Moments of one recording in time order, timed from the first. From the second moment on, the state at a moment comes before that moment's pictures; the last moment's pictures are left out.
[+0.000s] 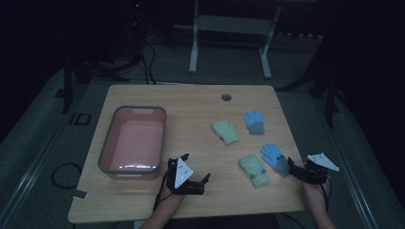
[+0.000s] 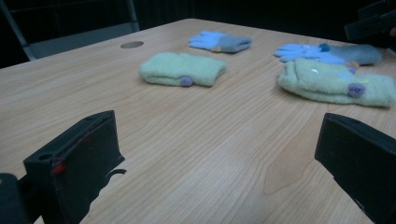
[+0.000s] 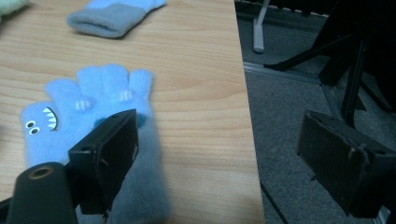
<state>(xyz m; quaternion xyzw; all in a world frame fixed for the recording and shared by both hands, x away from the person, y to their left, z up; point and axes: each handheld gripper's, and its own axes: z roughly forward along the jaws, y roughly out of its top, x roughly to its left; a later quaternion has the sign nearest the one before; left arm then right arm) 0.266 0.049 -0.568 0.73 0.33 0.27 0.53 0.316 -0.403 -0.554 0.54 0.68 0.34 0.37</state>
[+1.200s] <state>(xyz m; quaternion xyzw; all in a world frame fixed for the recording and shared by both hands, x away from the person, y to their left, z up) 0.264 0.049 -0.569 0.73 0.32 0.28 0.54 0.322 -0.385 -0.485 0.54 0.71 0.36 0.28</state>
